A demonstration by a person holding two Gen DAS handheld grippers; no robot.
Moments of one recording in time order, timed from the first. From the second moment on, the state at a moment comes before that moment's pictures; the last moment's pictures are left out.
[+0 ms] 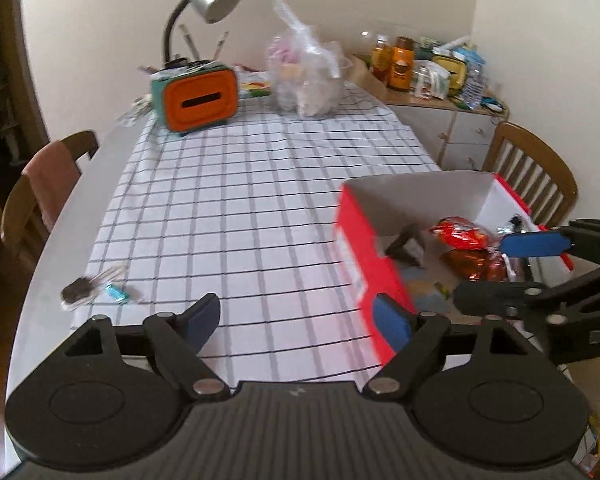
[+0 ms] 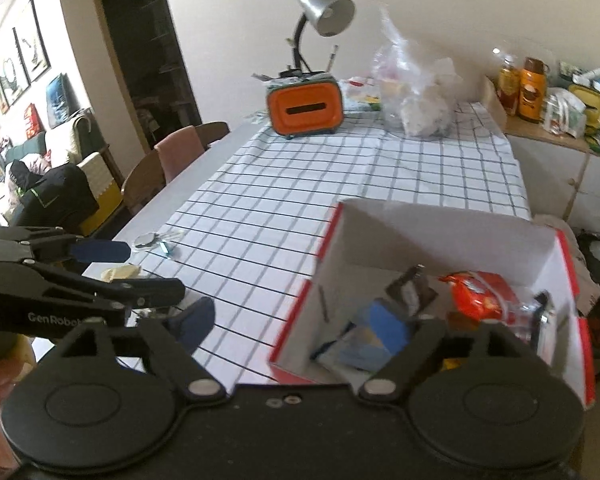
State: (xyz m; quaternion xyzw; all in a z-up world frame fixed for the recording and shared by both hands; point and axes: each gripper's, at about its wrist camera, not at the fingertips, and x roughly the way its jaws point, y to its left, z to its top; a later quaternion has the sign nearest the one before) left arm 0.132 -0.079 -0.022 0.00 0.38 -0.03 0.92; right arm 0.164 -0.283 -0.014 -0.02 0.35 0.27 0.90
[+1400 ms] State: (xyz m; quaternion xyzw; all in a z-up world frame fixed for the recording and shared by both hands) left arm 0.281 0.126 -0.116 -0.15 0.54 0.11 0.82; right arm 0.203 -0.027 -0.108 -0.13 0.43 0.29 0.85
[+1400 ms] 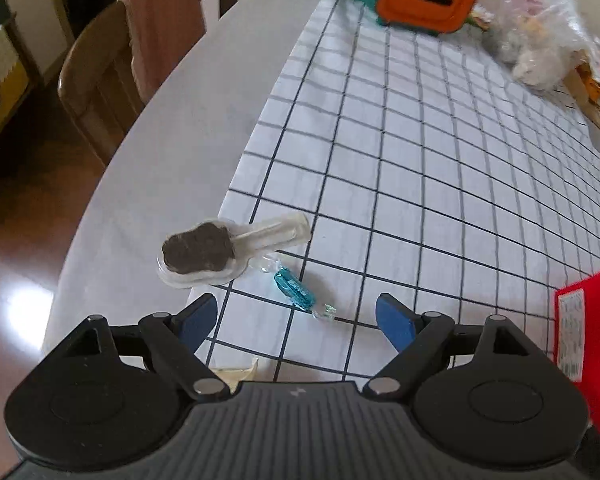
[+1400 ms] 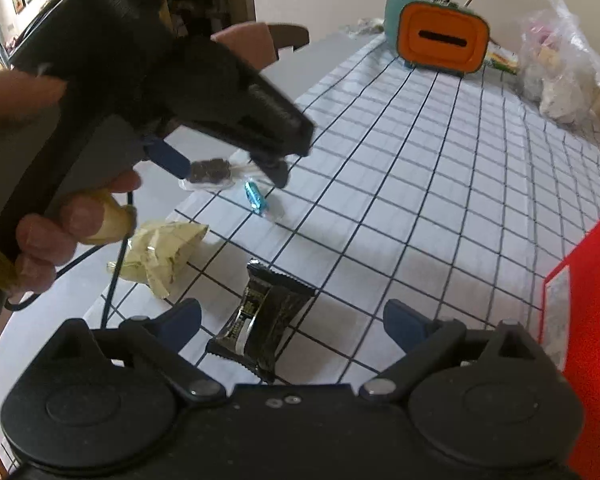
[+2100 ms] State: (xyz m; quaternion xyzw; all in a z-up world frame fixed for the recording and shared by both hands) left arm 0.298 0.129 -0.148 -0.14 0.57 0.14 0.80; right arm 0.227 0.007 -0.150 -0.15 0.51 0.26 0.80
